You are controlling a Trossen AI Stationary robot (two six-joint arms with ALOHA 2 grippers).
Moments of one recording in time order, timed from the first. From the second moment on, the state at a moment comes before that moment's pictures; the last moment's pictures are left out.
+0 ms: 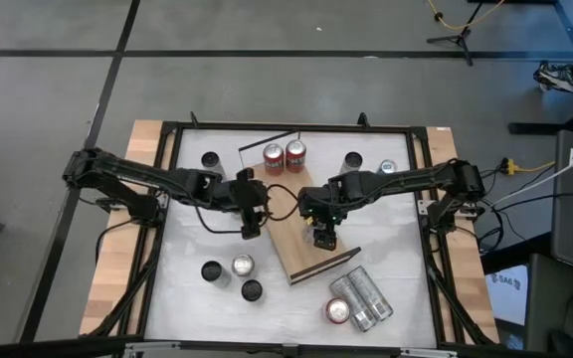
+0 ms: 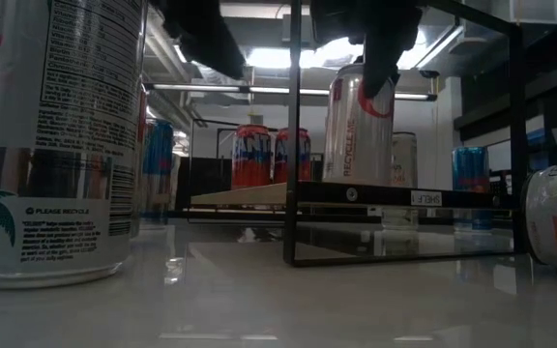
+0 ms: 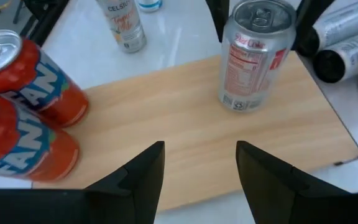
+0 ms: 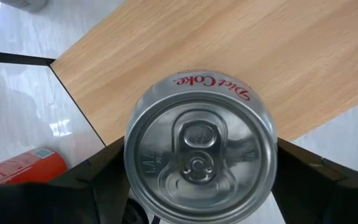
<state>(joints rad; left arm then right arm) -0.11 1.38 1.11 -0.51 -0.28 -0.17 0.10 1.77 1.55 -1.07 -0.12 0.28</state>
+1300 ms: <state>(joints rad) -0.12 1.34 1.11 -0.55 -0.28 -0.18 0.10 1.77 1.57 -1.08 -0.12 0.28</state>
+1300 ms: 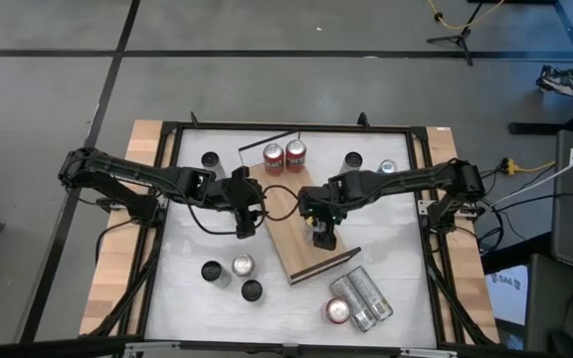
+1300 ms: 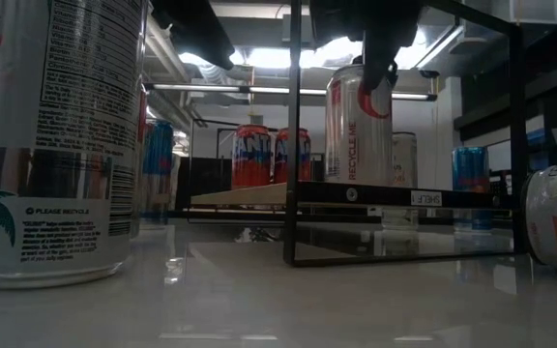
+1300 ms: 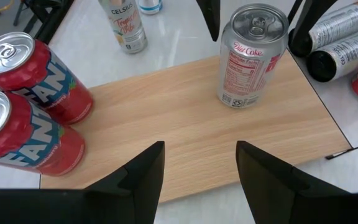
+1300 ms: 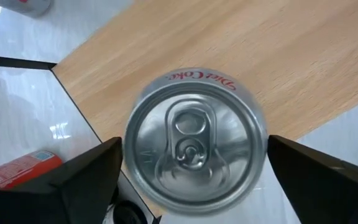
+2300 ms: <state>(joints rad) -0.12 1.34 1.11 -0.55 -0.28 -0.18 0.10 1.77 1.76 -1.24 -0.12 -0.85</state>
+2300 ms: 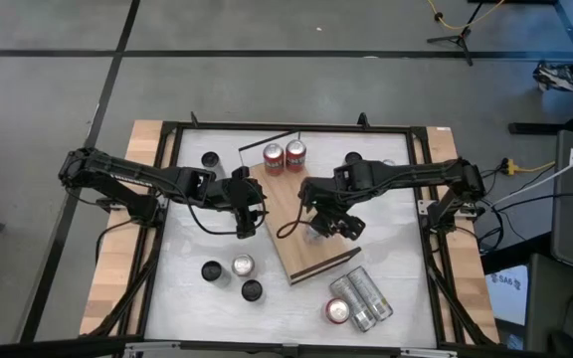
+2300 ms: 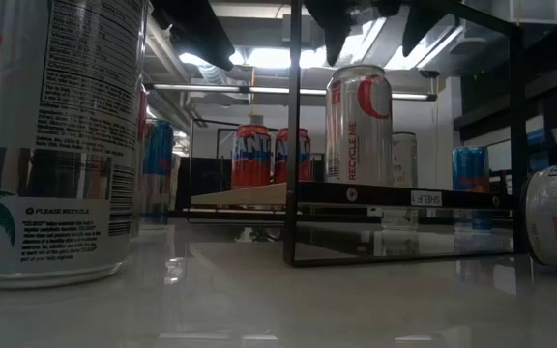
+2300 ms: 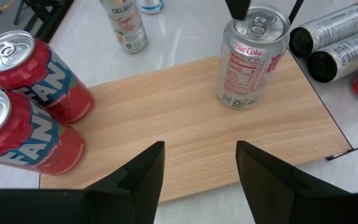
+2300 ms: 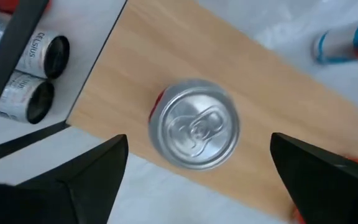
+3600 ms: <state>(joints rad) -0.12 1.34 1.11 -0.54 -0.28 -0.18 0.10 1.87 1.73 -1.22 -0.10 -0.81</state>
